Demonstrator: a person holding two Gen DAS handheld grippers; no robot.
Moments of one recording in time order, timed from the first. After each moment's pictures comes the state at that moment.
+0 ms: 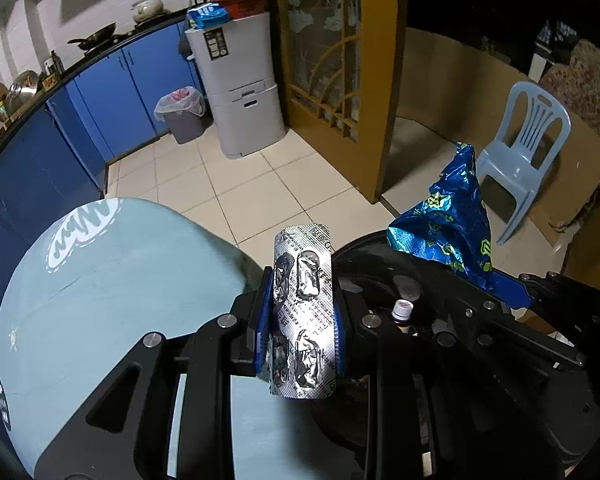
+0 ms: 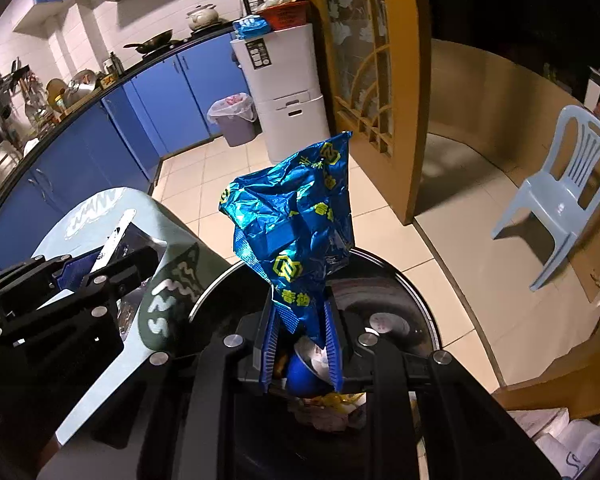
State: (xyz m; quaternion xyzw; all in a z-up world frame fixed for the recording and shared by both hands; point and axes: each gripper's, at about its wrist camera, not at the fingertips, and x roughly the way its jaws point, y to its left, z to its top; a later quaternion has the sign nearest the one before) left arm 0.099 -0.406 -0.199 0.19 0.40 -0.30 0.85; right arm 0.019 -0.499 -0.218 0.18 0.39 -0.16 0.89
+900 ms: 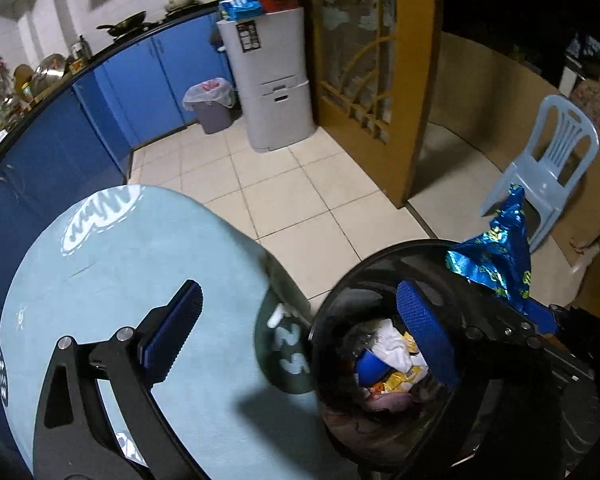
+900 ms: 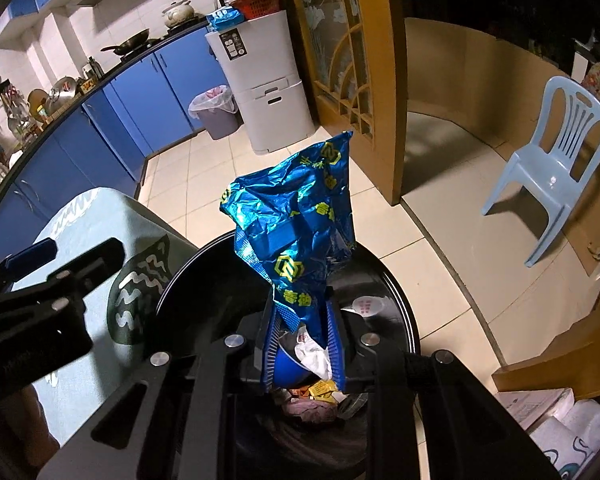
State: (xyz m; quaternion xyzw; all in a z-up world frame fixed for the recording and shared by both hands) left arm 0.112 -0.399 -0.202 0.17 0.40 -0.24 0.87; right arm 0.013 -0.523 -0.237 0.21 0.41 -0.18 0.87
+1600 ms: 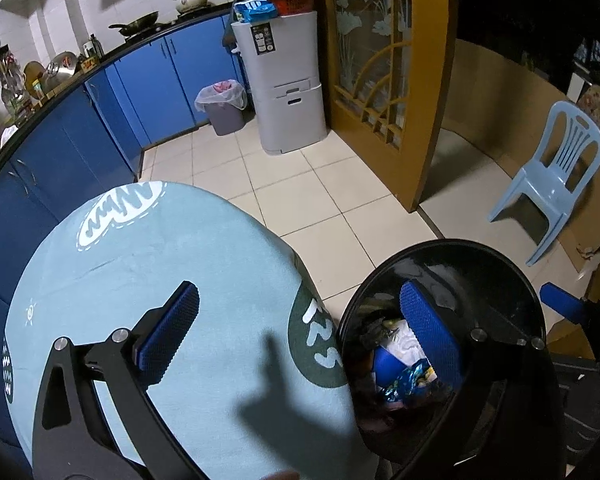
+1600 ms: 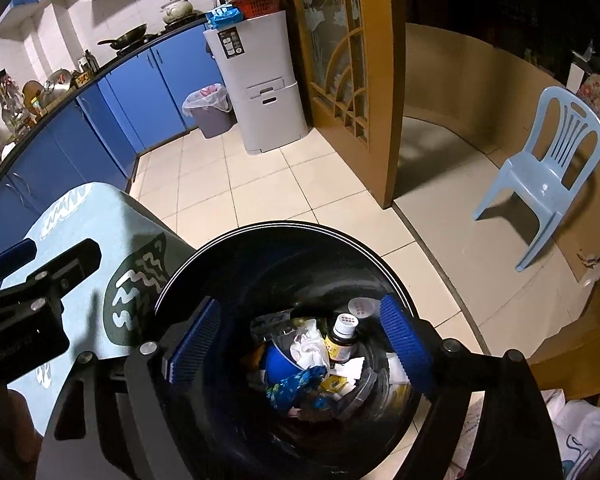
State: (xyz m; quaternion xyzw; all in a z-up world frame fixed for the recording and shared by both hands) left arm 0.114 -0.380 -0.200 0.17 0.40 -0.23 0.87; right arm 0.018 -0.511 -0.236 0.19 0.41 -0.19 0.87
